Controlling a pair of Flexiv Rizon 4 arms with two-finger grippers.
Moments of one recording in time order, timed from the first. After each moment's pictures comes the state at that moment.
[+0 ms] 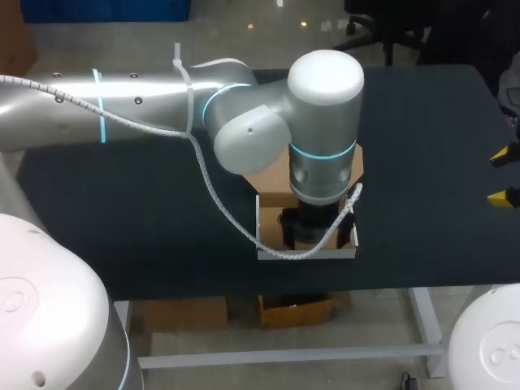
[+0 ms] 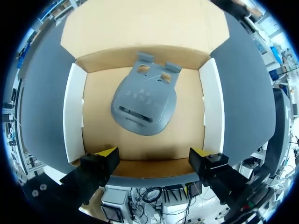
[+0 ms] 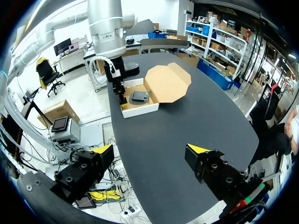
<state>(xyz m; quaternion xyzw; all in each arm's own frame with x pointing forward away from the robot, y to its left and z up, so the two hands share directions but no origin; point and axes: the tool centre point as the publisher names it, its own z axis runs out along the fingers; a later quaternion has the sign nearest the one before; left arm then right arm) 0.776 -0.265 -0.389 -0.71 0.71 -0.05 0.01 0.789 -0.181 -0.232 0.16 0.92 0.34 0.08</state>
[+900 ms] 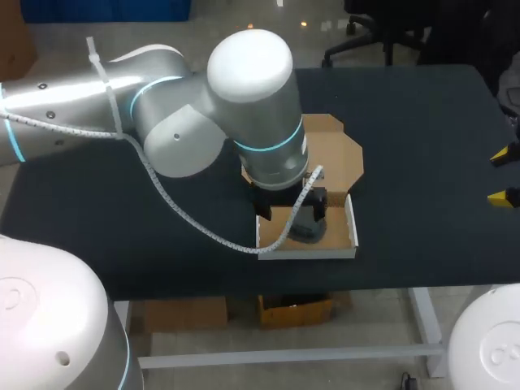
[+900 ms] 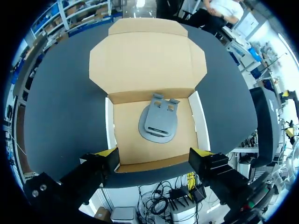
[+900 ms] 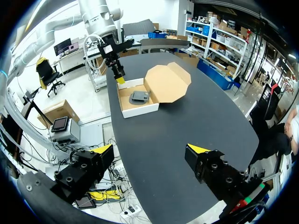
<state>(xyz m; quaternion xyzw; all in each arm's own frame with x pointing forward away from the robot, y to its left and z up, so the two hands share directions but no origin) 0.790 -0.215 -0.316 -0.65 0.74 -0.15 0.04 0.789 -0.181 -0.232 0.16 0.92 0.34 0.08</state>
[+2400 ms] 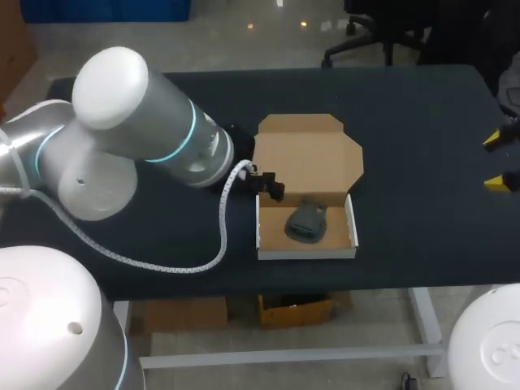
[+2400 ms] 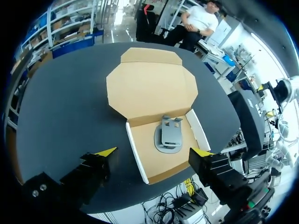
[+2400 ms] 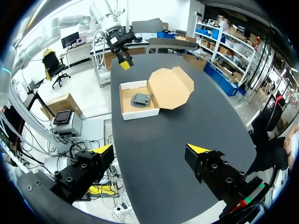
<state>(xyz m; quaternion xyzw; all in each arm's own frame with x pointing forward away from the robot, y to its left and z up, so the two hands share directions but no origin) 0.817 -0.150 -0.287 -0.58 0.76 -0.28 0.03 0.810 -0.170 -0.212 0.11 0.94 0.33 0.07</state>
